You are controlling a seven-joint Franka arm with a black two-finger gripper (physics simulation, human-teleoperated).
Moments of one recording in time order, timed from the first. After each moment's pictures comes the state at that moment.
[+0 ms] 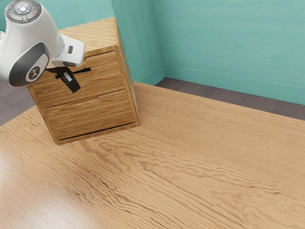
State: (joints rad) arm 0.37 -0.09 -0.06 -1.74 0.48 2.19 0.44
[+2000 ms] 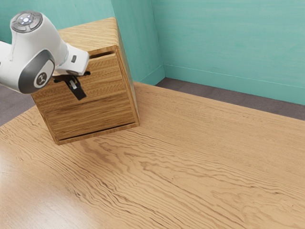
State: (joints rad) arm 0.39 -0.05 -0.05 -1.77 0.36 2.27 0.59
